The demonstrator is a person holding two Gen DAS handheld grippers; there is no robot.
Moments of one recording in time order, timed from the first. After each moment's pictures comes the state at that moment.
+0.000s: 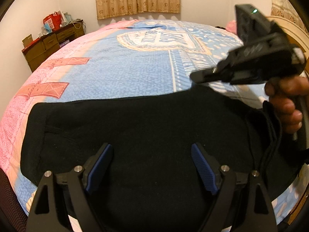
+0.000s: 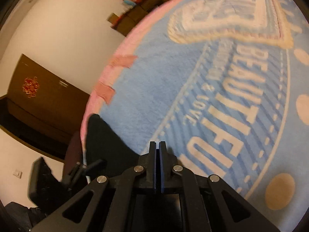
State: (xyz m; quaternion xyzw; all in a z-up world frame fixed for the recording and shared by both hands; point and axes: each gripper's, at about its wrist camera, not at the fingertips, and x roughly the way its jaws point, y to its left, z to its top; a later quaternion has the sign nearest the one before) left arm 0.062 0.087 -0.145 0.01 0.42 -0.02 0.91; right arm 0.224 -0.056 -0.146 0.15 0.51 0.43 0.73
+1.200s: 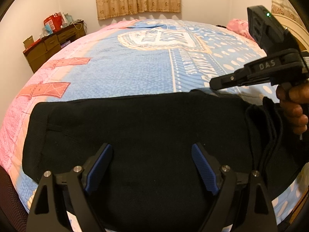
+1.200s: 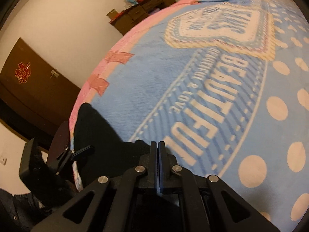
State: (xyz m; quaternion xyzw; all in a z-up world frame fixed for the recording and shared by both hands) left arm 0.060 0.084 -0.148 0.02 0.42 -0.01 0.91; right arm 0.207 -0.076 -0.140 0.07 0.51 0.39 0.76
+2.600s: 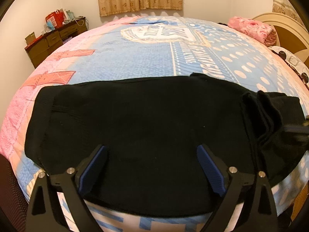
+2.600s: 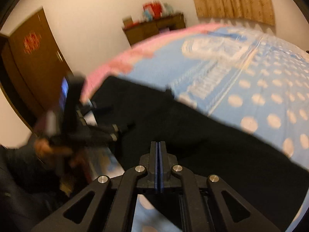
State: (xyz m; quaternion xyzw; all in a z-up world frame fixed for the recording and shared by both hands) left arm 0.036 0.084 -0.155 0.01 0.43 0.00 0.90; right arm 0.026 -0.113 -0.114 -0.05 0.41 0.37 0.83
